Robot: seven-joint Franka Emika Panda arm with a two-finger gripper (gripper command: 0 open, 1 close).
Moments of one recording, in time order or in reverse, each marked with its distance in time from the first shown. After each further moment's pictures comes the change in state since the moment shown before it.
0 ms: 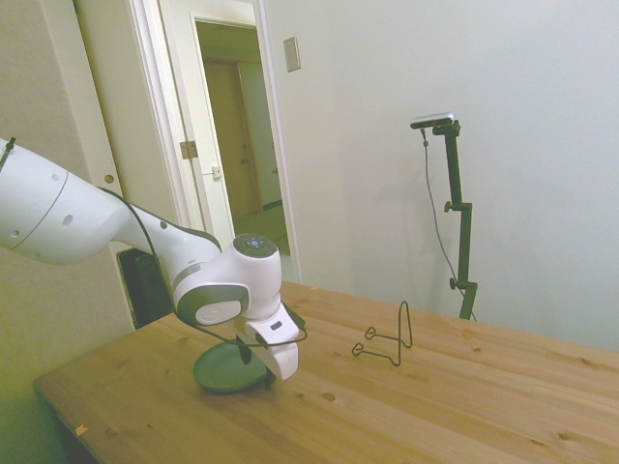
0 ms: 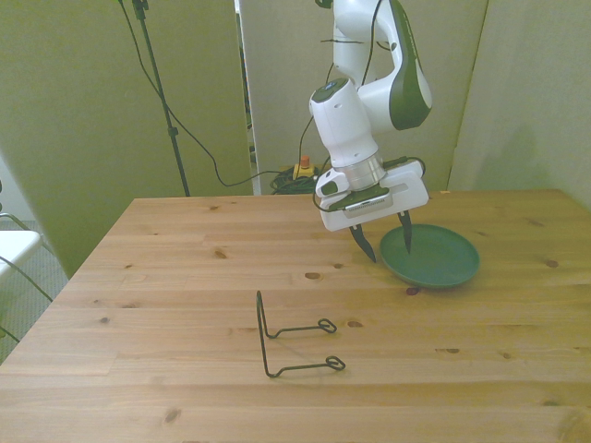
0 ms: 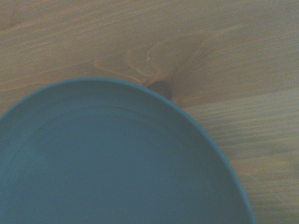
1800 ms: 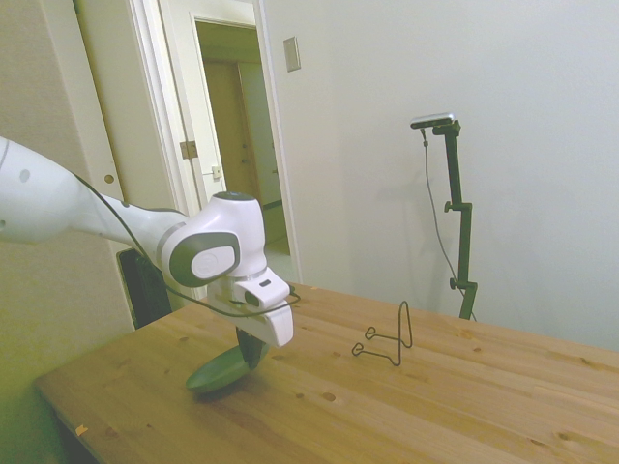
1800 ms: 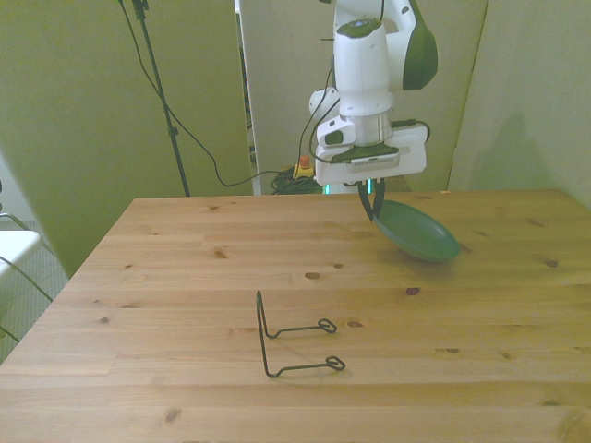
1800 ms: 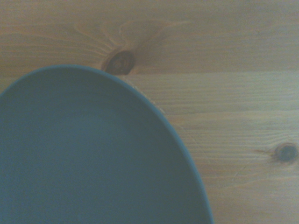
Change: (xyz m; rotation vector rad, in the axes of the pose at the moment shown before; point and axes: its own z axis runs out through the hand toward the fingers) arm -0.031 -0.020 -0.090 -0.246 0.130 -0.136
